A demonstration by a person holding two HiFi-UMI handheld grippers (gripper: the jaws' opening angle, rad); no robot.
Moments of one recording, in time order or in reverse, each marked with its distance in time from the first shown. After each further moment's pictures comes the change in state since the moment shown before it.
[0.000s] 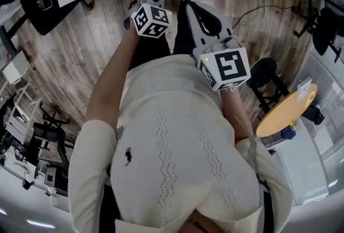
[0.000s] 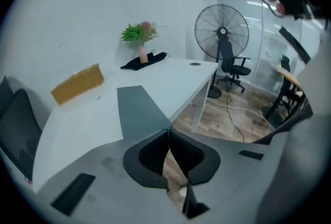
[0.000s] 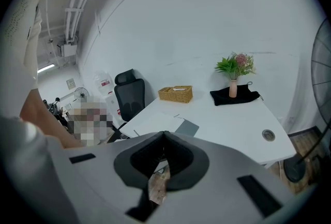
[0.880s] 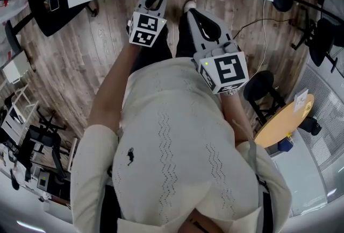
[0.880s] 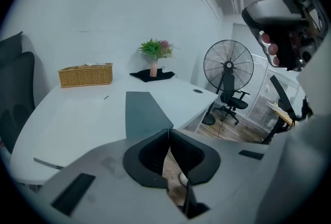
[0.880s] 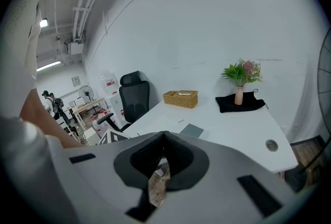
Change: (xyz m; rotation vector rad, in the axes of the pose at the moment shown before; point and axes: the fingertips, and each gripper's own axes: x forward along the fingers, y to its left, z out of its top) left arm -0.037 0.017 0.024 -0.270 -0.207 -0.100; right arm -0.001 0.016 0.017 -0.061 -0.027 0.032
